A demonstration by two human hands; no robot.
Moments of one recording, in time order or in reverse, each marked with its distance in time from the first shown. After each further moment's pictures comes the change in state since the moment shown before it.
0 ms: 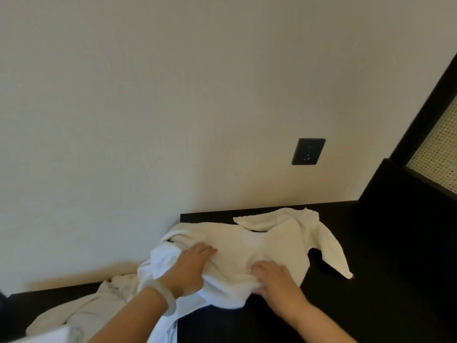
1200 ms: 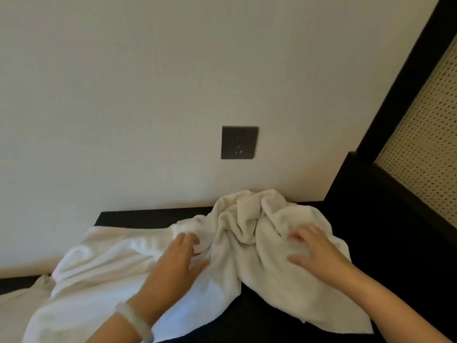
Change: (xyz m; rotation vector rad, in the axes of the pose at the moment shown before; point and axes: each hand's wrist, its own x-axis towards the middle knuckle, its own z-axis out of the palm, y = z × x) left_hand 0.109 0.199 0.051 -0.191 0.398 -0.084; right_hand -0.001 0.299 -0.156 0.156 0.192 0.027
